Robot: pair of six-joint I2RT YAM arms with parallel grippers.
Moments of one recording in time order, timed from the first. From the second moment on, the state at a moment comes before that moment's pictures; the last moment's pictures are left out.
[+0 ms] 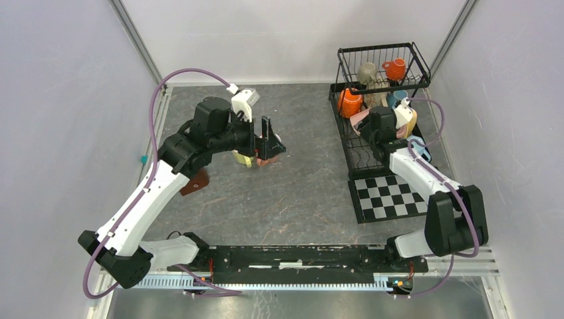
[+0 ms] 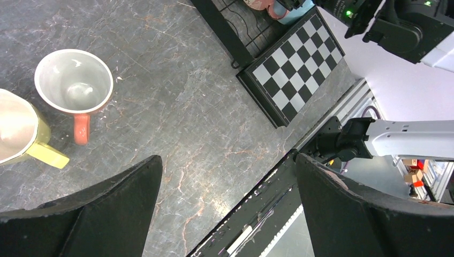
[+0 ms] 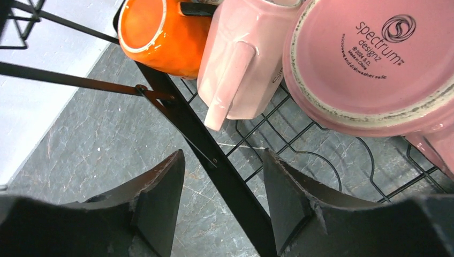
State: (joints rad) left arm -0.61 1.17 1.38 -0.72 0.30 -0.38; right arm 0.23 1.40 0.91 -0.08 0.40 0.87
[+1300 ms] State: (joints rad) left arm -0.61 1.17 1.38 -0.77 0.30 -0.38; right arm 0.20 1.71 1.10 -0.06 0.37 0.89
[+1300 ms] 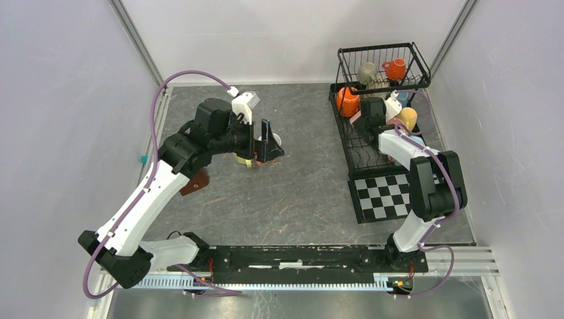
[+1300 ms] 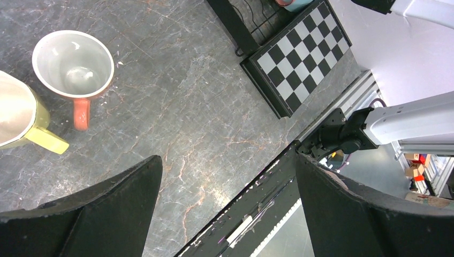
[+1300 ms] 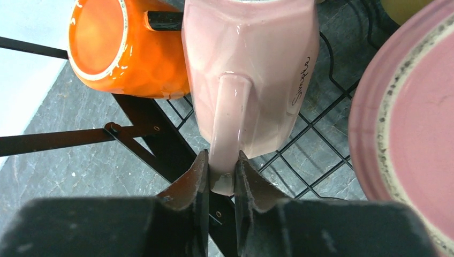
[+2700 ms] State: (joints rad) left arm -0.61 1.14 1.10 -0.44 0.31 -0.70; right arm 0.35 1.29 0.84 -0.12 0.41 0.67
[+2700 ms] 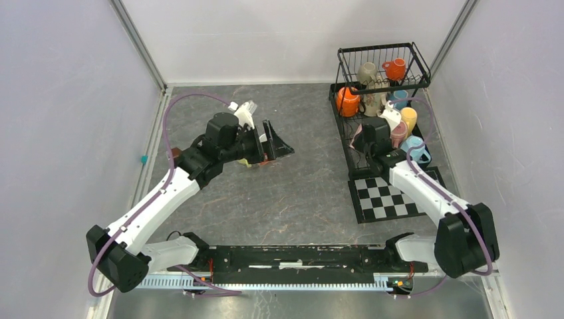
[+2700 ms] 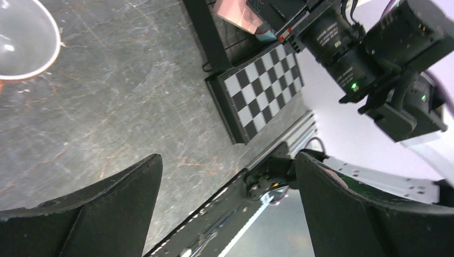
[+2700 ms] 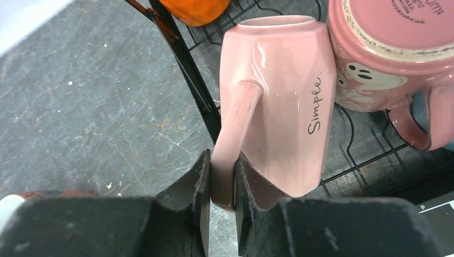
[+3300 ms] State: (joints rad) left arm -0.61 1.28 0.91 0.20 0.39 -1.38; right arm 0.35 1.14 0.84 -0.14 0.26 0.66
